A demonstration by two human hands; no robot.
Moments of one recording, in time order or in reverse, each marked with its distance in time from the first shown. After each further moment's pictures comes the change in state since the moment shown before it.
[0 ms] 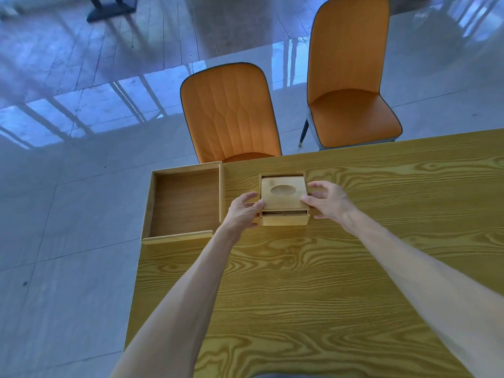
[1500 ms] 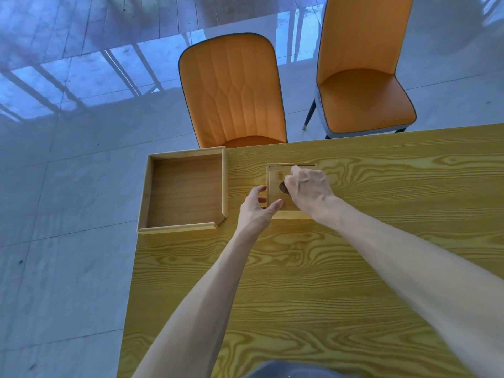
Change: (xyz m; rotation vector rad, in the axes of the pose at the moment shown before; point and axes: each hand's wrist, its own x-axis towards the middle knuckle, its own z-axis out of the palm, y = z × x) left_hand 0.020 -0.023 0.018 0.156 0.112 0.081; right_hand 0.025 -0.037 0.067 -1.390 0.081 -0.628
